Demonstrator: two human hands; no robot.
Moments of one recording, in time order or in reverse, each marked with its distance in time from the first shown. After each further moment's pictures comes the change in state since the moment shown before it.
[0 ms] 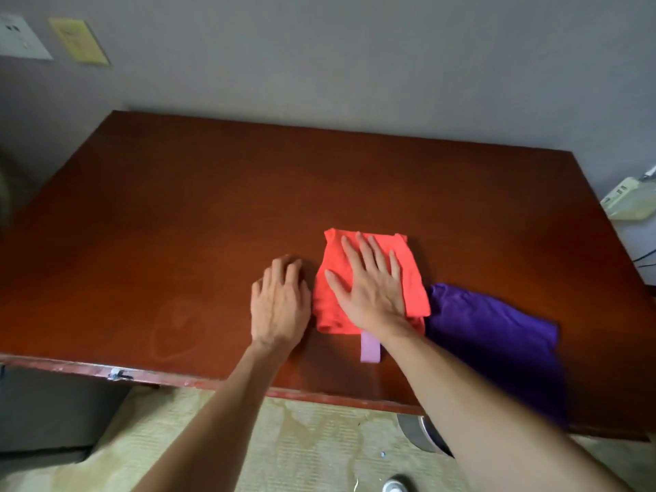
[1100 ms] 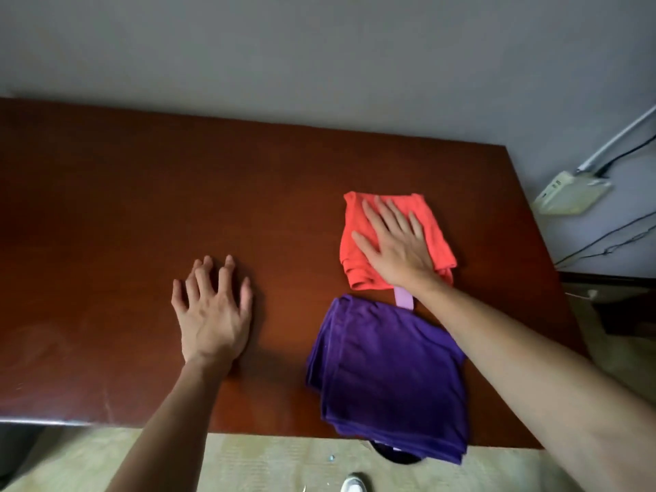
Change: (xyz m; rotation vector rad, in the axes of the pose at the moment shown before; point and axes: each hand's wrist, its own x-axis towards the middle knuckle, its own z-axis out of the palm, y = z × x) left_hand 0.010 0.074 0.039 0.107 -0.049 -0.184; right_hand 0.061 0.215 -0.044 -0.068 0.013 -0.032
